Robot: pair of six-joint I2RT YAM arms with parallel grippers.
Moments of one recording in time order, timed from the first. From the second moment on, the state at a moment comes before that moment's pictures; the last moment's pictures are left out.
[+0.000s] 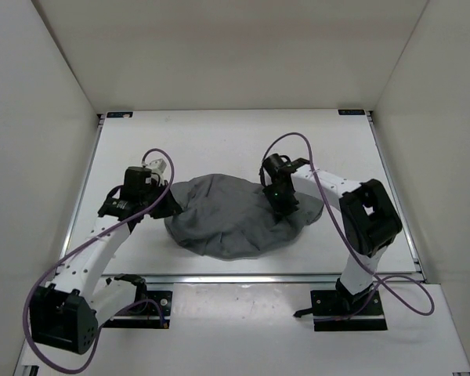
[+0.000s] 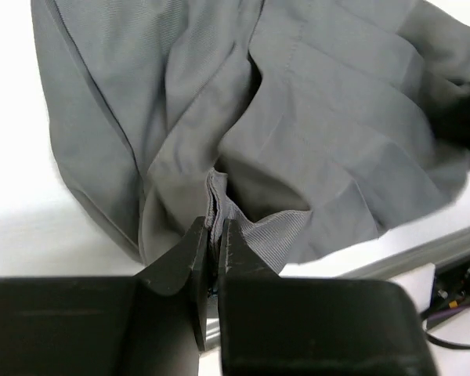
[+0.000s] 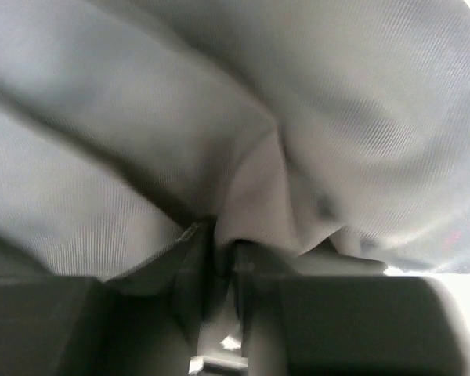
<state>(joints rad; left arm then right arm) -0.23 0.99 0.76 -0.58 0.25 -0.40 0.53 1.81 1.20 -0.77 -0.04 0.10</state>
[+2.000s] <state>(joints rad) -0.19 0.98 0.94 -0.69 0.16 -0.39 0.57 2.29 2.25 -0.77 -0.50 -0.36</state>
